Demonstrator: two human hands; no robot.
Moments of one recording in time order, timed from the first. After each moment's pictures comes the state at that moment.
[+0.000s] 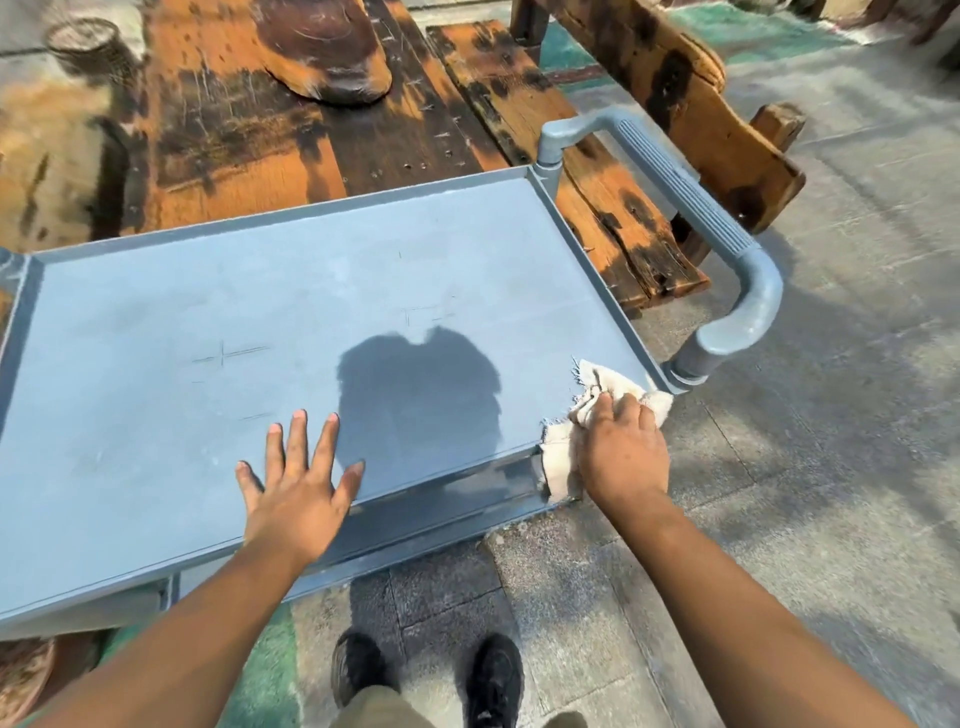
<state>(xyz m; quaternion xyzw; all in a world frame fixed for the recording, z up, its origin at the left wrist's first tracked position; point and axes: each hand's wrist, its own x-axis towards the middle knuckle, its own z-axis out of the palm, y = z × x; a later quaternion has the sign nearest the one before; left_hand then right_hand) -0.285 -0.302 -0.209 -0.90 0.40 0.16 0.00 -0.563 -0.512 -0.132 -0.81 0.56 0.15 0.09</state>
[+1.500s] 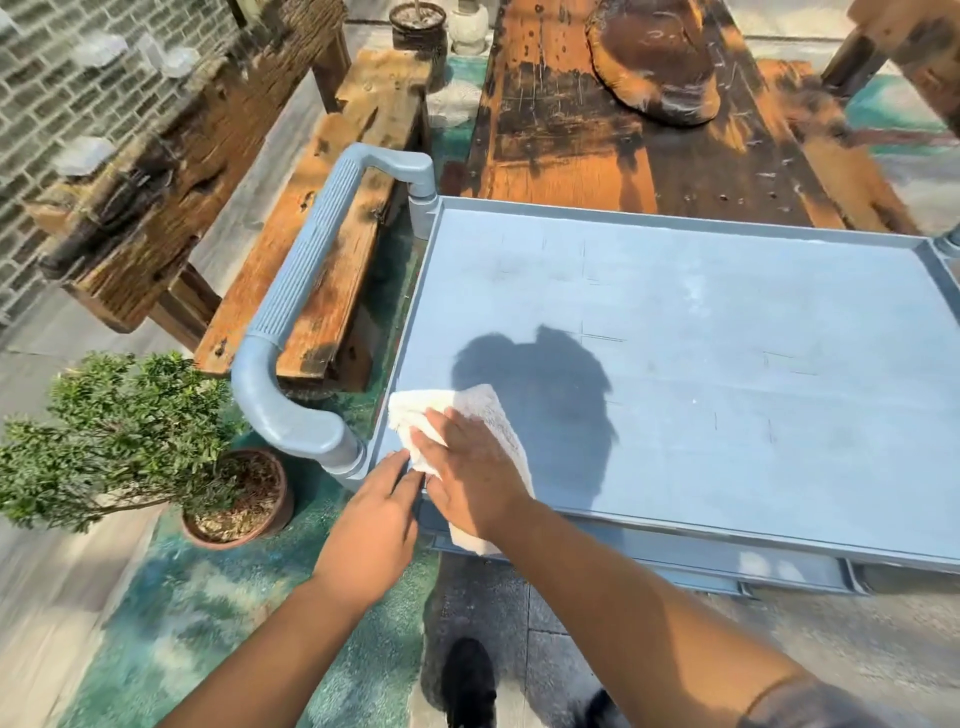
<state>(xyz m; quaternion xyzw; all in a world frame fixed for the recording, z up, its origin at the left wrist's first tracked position) -0.148 -0.035 -0.175 -0.91 0.38 0.13 -0.10 -0.188 -0.202 -0.187 -0.98 0.02 0.03 0.21</state>
